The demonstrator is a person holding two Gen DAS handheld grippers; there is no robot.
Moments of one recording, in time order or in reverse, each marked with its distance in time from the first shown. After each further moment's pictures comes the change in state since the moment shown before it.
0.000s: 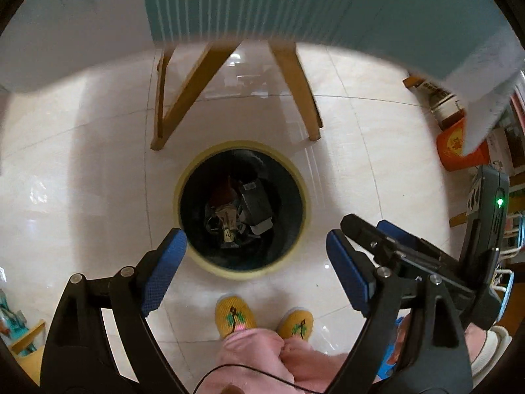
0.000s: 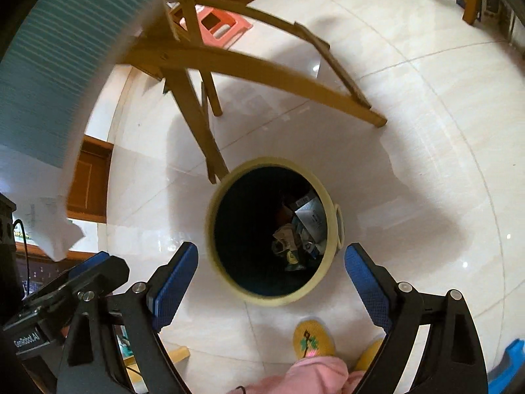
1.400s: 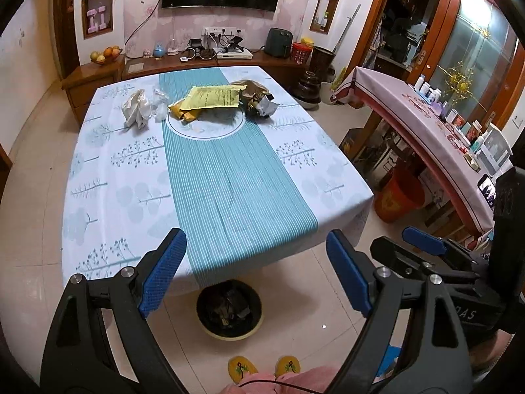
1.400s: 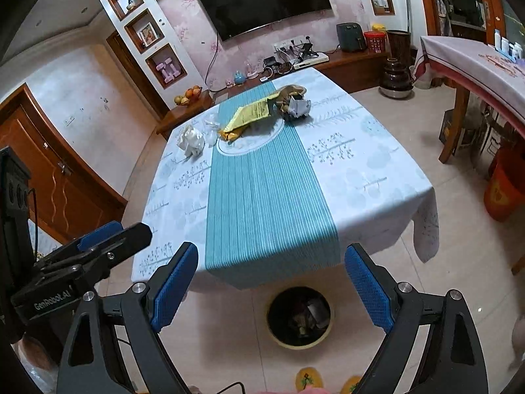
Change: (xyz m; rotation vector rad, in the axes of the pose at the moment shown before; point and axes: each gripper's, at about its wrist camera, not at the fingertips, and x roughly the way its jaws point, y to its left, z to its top) left arm -0.385 -0.040 0.129 0.191 -0.395 -0.144; right arm -0.402 0.243 0.089 -0.164 -0.405 -0.098
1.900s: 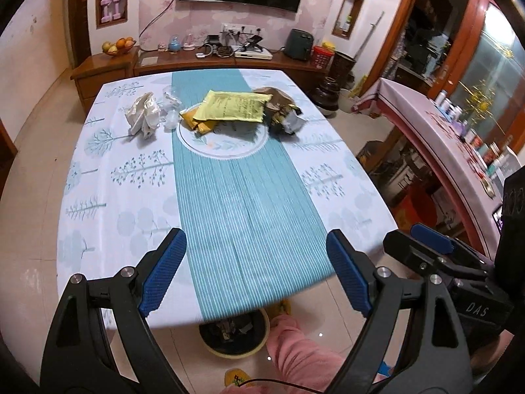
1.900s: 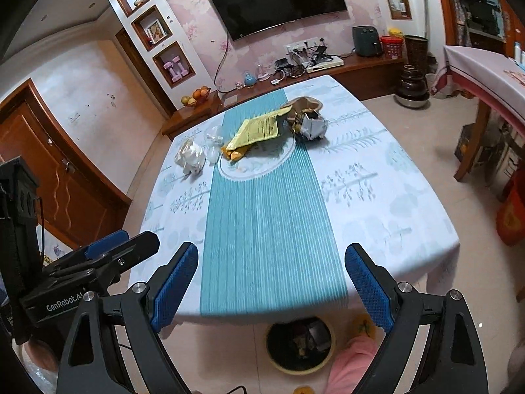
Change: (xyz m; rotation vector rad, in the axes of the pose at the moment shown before) left arm 0.077 0.030 0.065 -0.090 0.003 0.066; right arm 0.088 -0.015 0.084 -0.047 0.015 0.052
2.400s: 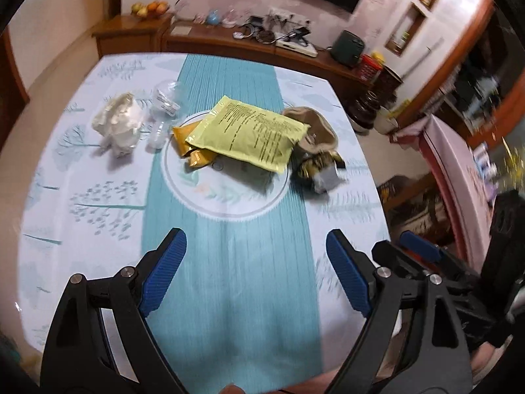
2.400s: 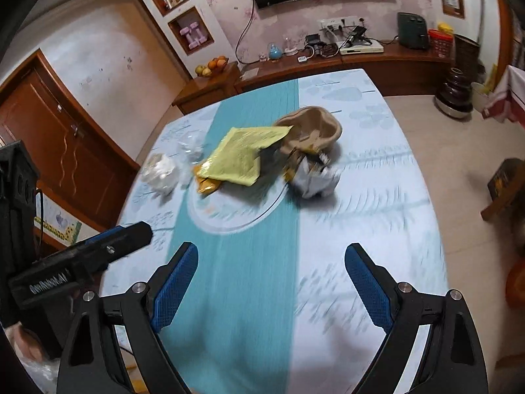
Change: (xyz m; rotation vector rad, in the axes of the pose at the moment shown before) left arm 0.161 0.010 0.131 -0.257 0.077 0.056; right arm 0.182 -0.073 0.171 -0.139 0.162 0.080
